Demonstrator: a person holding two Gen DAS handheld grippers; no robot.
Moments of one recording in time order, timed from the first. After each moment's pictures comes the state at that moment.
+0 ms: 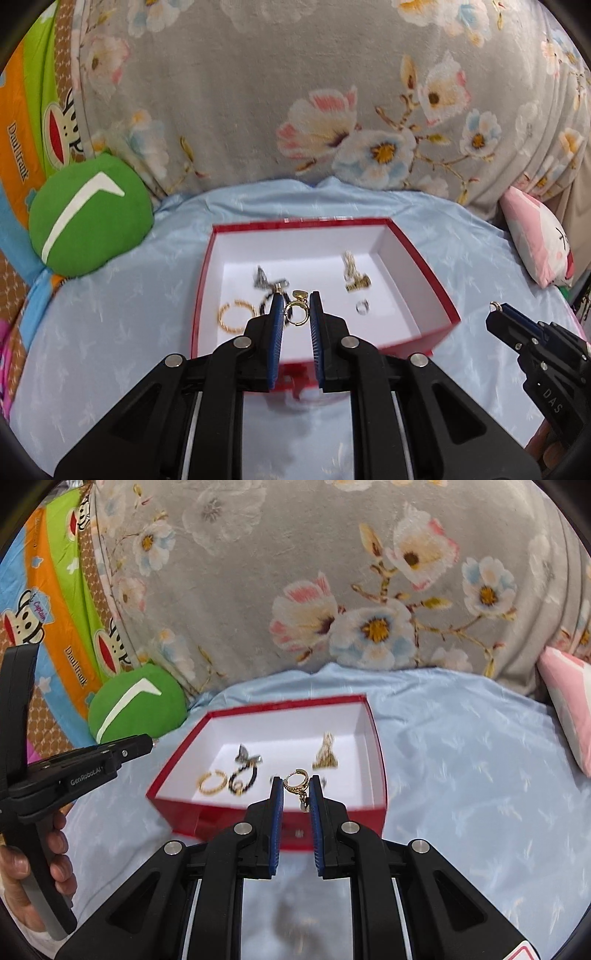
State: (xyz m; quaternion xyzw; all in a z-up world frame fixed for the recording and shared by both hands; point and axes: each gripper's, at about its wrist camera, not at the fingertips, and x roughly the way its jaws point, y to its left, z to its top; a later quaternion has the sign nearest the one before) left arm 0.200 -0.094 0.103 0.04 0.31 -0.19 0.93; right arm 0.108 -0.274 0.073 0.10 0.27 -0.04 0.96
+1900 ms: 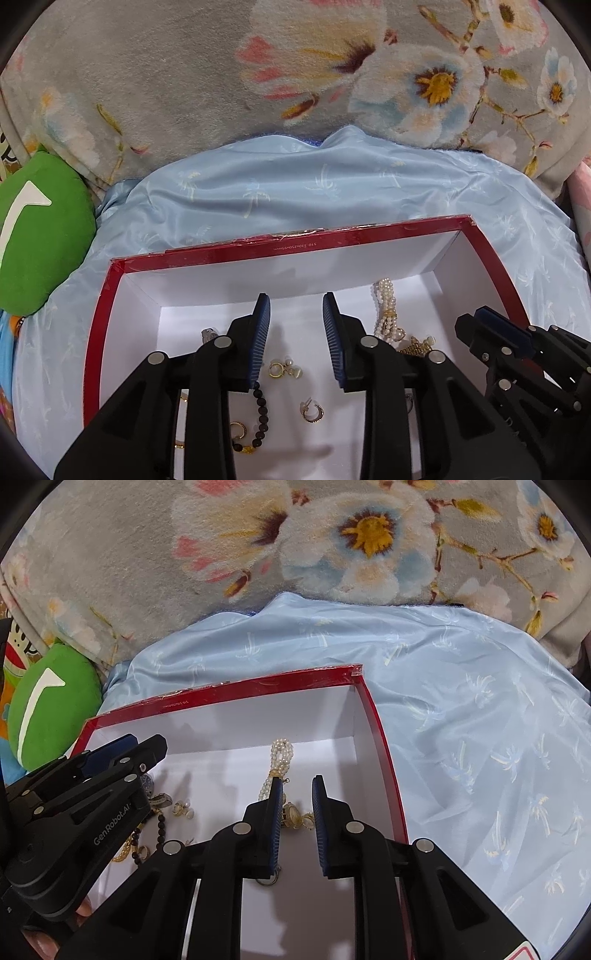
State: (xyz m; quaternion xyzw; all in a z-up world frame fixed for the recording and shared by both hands) left arm 0.382 -0.215 0.009 0.10 0.40 -0.16 0.90; right arm 0.321 -0.338 -0.005 0.13 0.42 -0.08 0.89
